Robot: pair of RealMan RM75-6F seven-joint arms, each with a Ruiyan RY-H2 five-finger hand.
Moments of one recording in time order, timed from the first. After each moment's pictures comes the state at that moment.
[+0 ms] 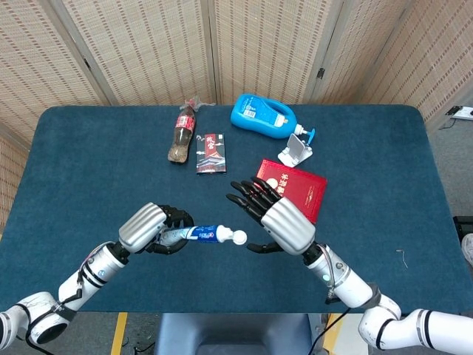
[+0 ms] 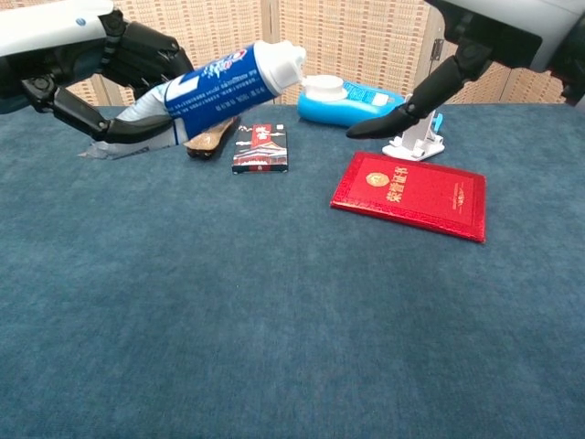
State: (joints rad) left arm -0.72 -1.23 -0.08 -1.69 1.66 1.16 -0.40; right arm 0.64 -1.36 0.22 -1.76 -1.68 1.16 -0.07
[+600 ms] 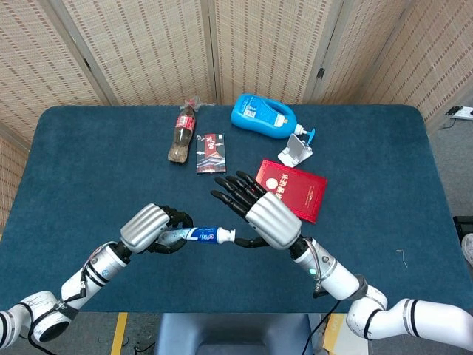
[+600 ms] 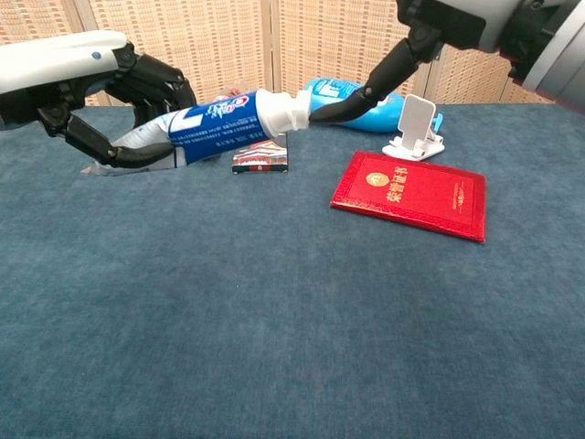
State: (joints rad) left arm -0.72 -1.25 -0.07 -1.65 1.64 1.13 -0.29; right arm 0.73 -1.40 0.25 -1.74 -1.64 1.13 -0.13
